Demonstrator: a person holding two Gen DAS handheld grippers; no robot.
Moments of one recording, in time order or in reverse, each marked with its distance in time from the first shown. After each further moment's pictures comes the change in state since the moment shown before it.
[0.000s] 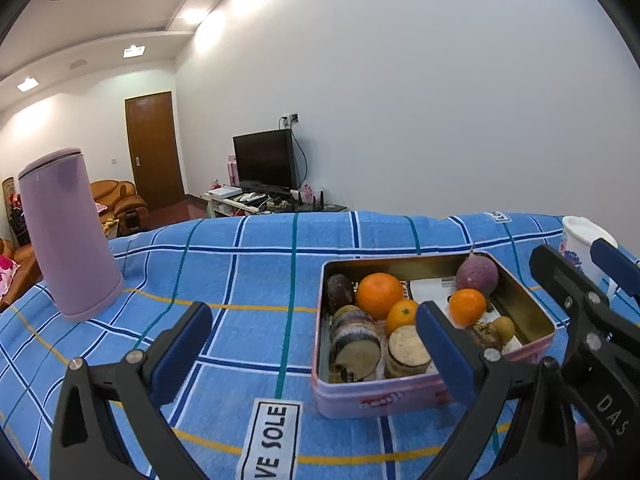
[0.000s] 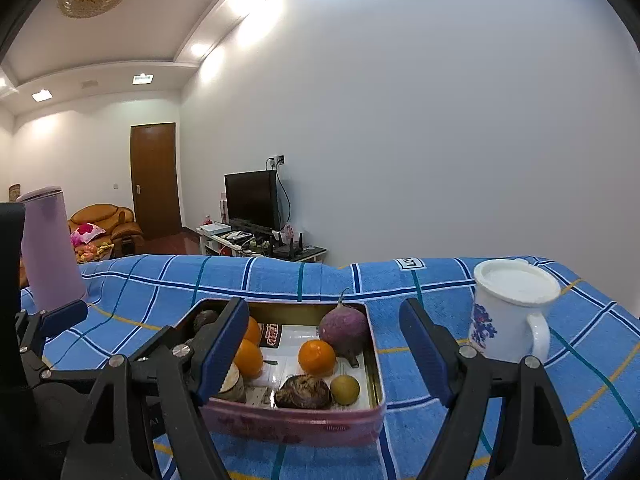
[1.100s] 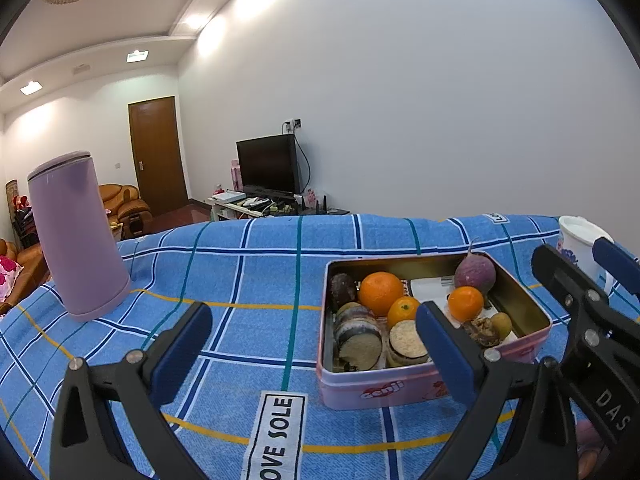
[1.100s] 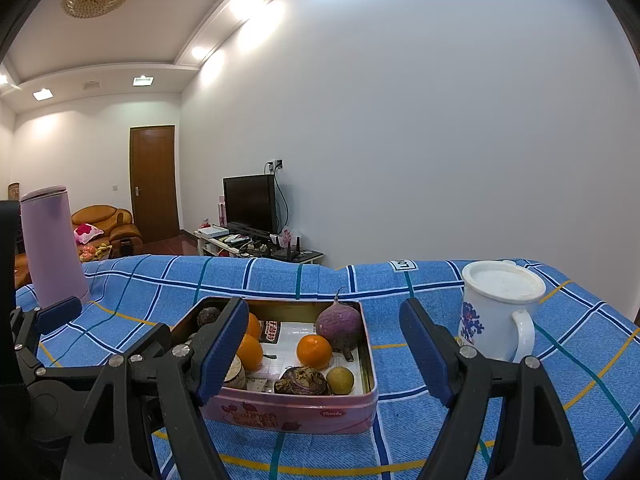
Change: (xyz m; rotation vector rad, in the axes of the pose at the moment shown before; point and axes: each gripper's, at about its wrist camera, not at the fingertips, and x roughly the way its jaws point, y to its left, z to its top) left arm -0.012 0.002 -0.004 0.001 -0.016 0.012; right arm -0.009 -0.001 0.002 -0.006 -0.011 -0.007
